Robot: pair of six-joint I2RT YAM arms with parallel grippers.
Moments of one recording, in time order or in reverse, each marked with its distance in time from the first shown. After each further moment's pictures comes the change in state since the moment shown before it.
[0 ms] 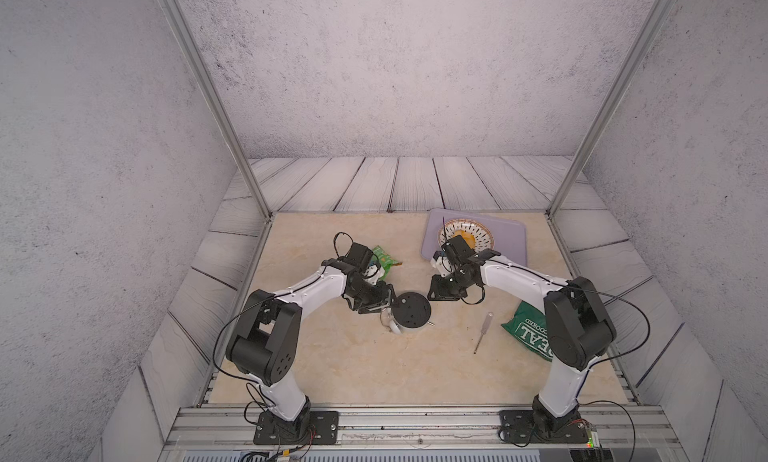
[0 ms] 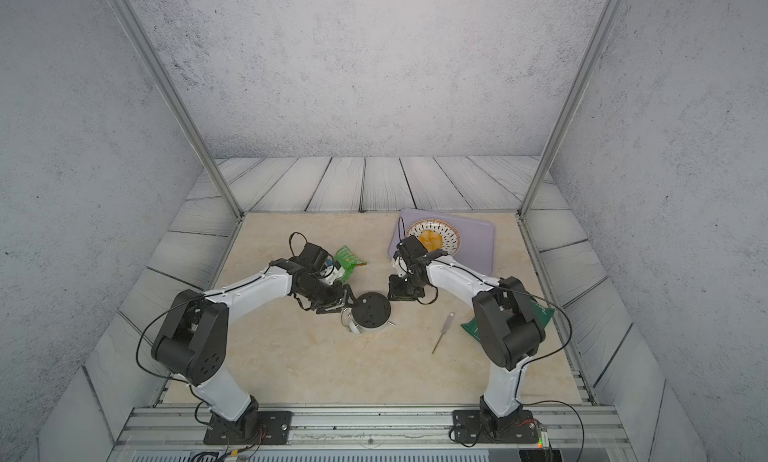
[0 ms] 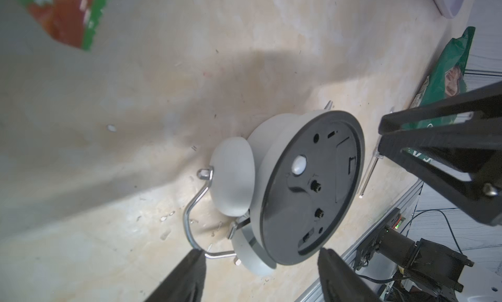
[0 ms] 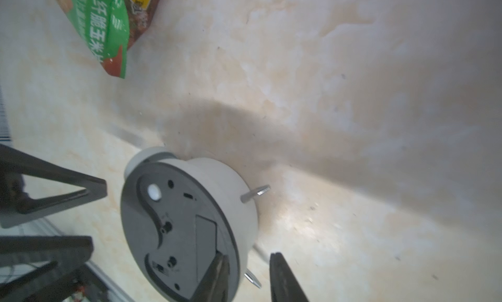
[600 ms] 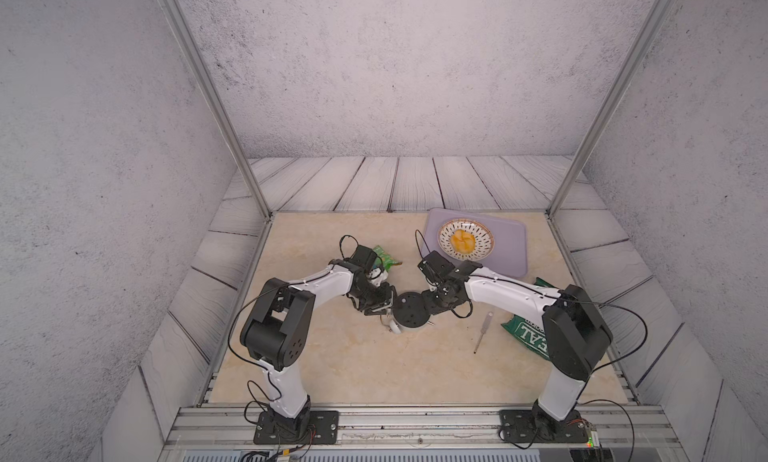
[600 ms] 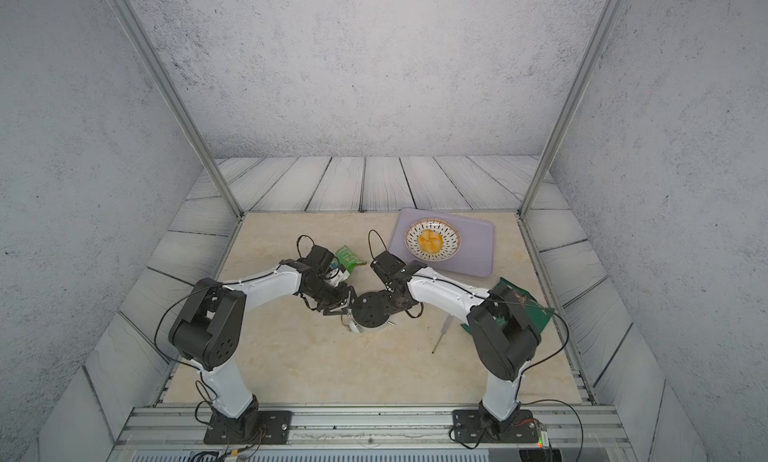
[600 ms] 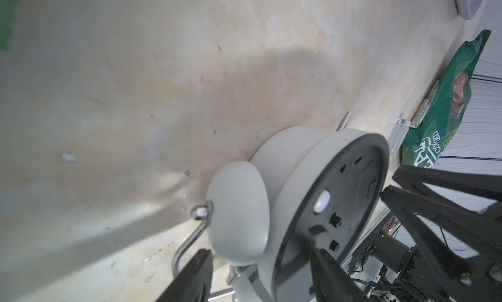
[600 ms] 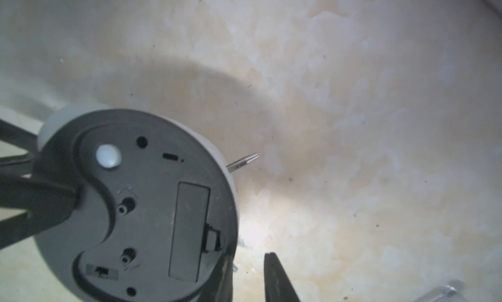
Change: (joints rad) left arm -0.004 0.113 0.017 0.053 0.045 -0.035; right arm 0.185 0.009 0.014 -0.055 0.377 0.015
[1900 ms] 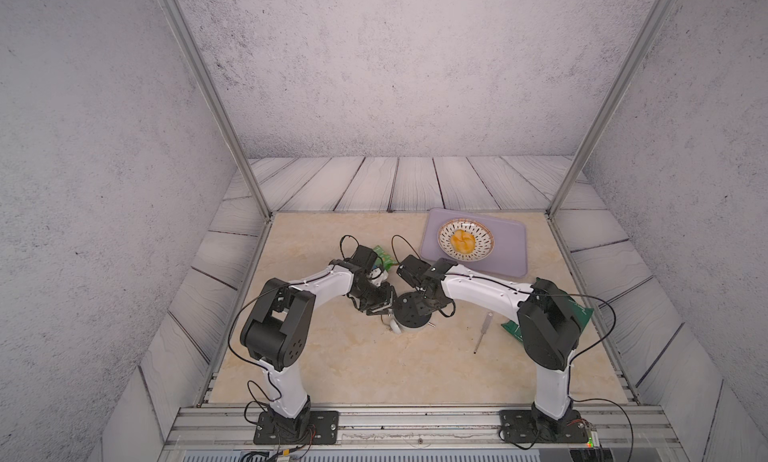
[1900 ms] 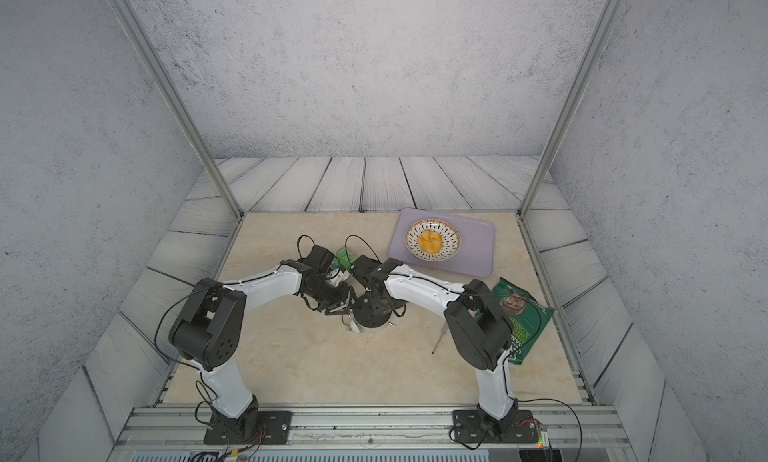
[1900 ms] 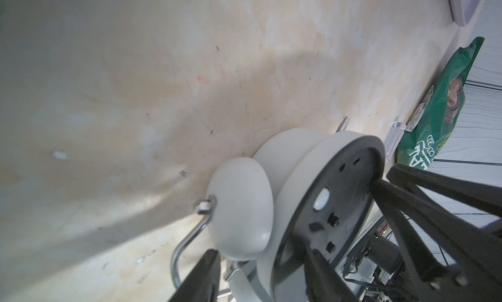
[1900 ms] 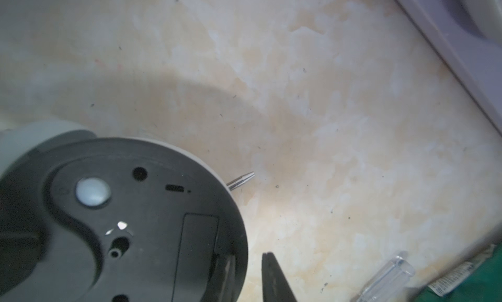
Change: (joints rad) left arm 0.000 0.000 -0.002 0.011 0.008 -0.030; right arm 0.109 0.159 0.195 -0.199 0.236 0.088
